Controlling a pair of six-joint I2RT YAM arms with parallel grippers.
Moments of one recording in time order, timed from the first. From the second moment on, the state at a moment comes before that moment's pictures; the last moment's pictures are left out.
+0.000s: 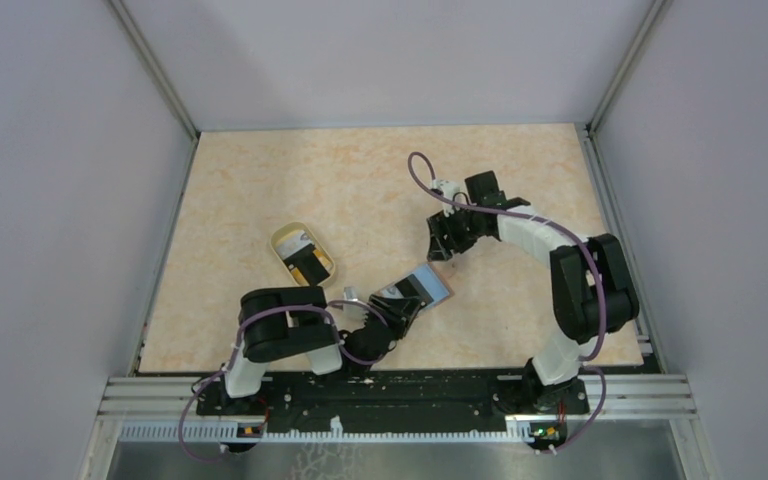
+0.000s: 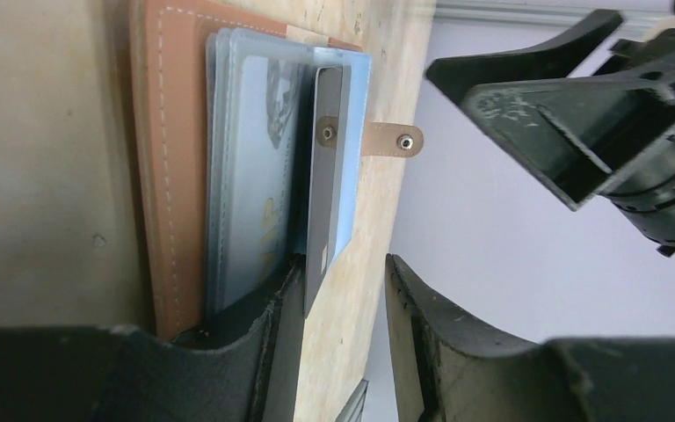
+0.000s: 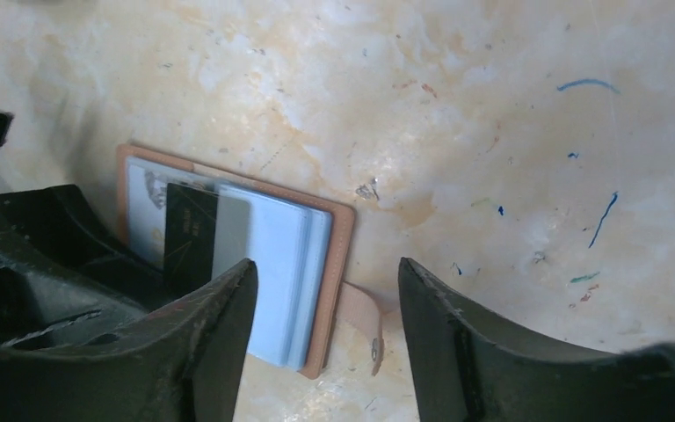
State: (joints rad) left arm -1.31 2.03 0.45 1.25 -0.80 -1.78; right arm 0.33 1.68 1.04 -0.41 -0.53 -0.17
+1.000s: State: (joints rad) left arm -1.27 2.02 0.42 1.28 -0.72 -1.71; right arm 0.78 1.76 1.10 -0.42 -0.44 -0.12
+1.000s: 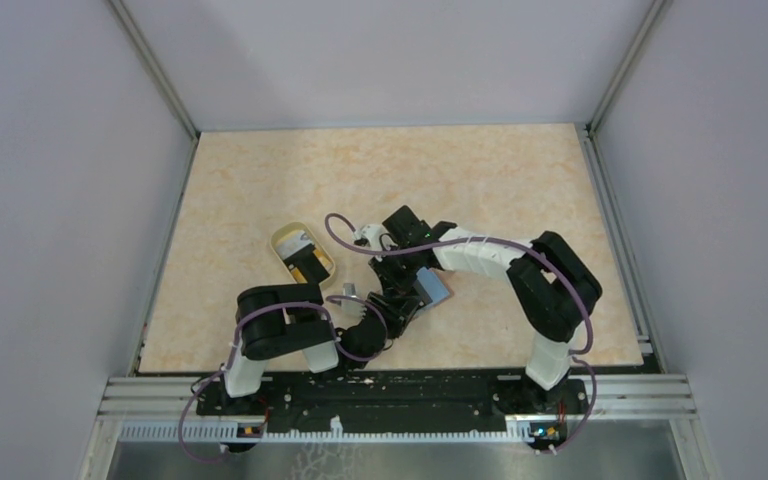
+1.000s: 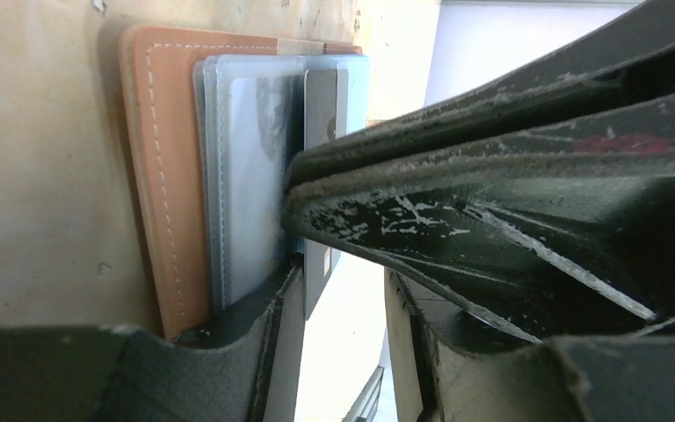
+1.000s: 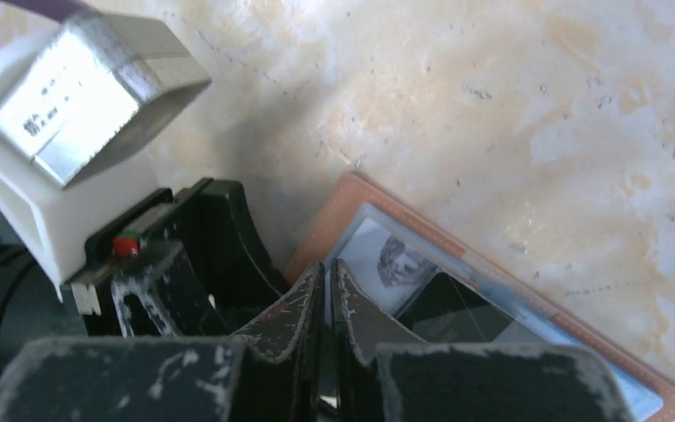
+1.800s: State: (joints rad) left arm -1.27 2.02 0.42 1.29 -0.71 -1.71; right arm 0.82 1.81 1.14 -0.47 -0.25 -0.16
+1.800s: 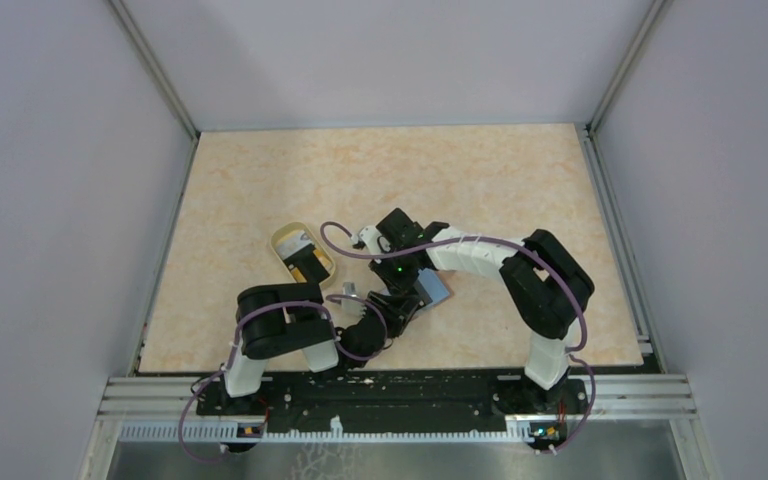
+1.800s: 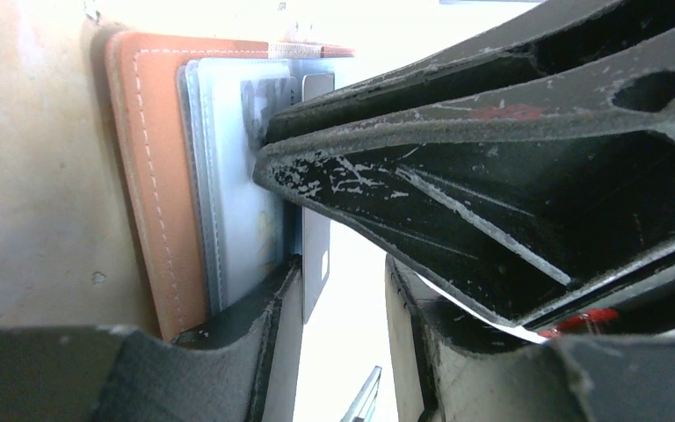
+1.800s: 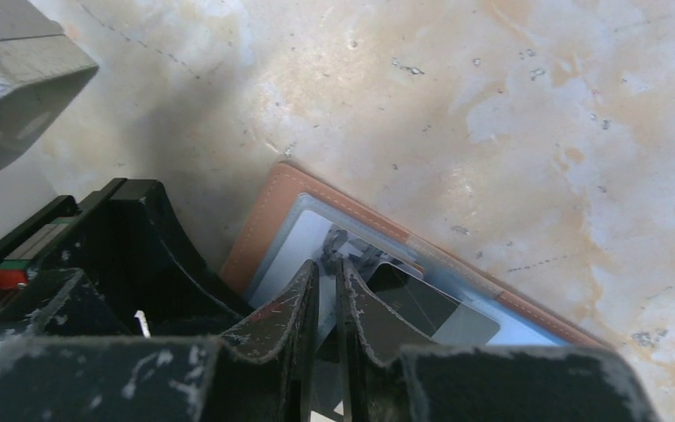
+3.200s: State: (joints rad) left arm -1.25 2.04 0.41 1.35 -0.64 -1.61; right arm 0.69 1.79 1.19 -0.69 -0.30 -0.39
